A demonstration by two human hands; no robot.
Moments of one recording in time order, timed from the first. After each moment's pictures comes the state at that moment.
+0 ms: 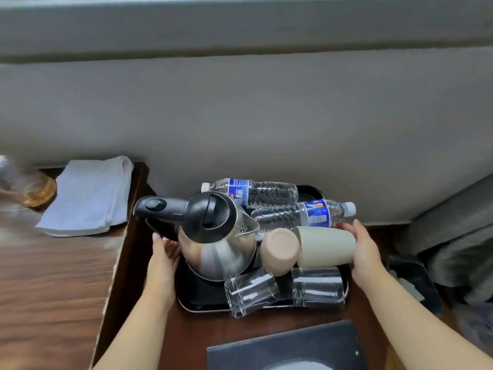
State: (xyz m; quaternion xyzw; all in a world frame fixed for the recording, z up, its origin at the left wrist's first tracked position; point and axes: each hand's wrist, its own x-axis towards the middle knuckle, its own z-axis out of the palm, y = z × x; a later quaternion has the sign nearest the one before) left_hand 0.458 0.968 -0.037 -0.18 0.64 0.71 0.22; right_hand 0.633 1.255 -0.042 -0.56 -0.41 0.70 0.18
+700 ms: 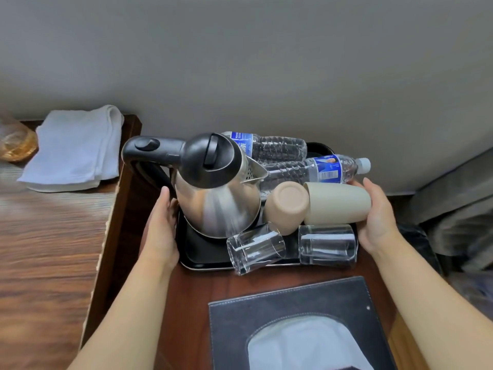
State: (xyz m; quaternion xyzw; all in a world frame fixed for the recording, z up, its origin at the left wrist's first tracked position) left_hand 0.468 0.961 -0.053 -0.09 0.62 0.74 0.26; right_hand 0.643 1.244 -0.058 -0.44 -0.45 0.75 0.21
